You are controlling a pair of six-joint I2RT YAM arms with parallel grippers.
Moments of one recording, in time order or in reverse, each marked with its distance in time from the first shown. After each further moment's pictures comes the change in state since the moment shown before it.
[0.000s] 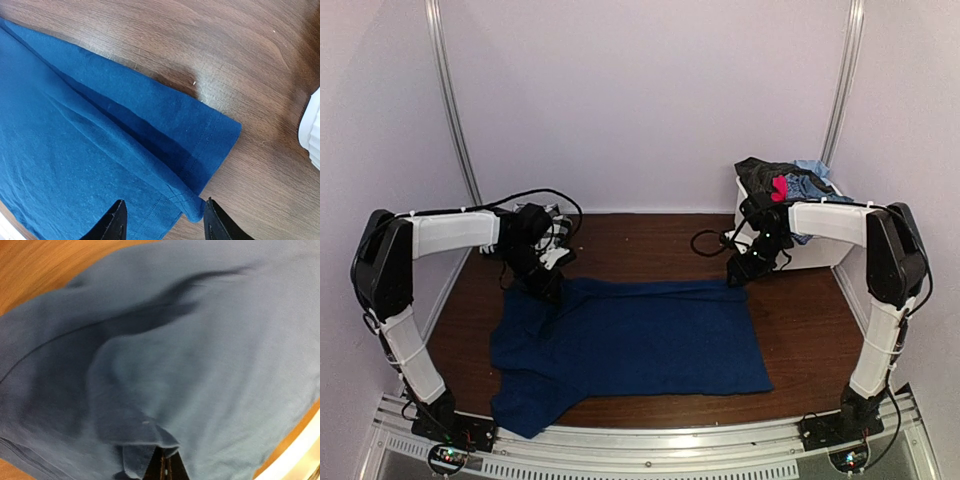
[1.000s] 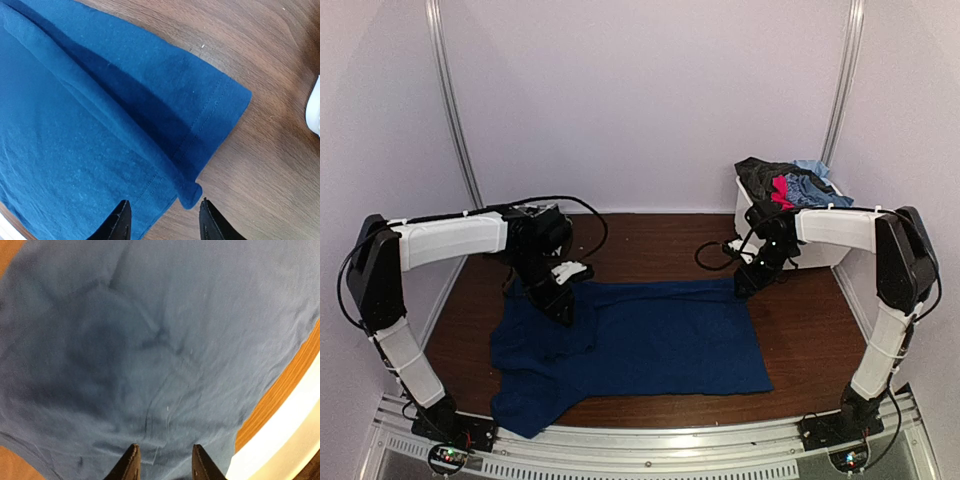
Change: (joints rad) left arm -0.208 -0.103 -0.005 -0.195 -0.044 0.042; right arm 0.000 -0.060 -0.107 0.008 0.018 -0.082
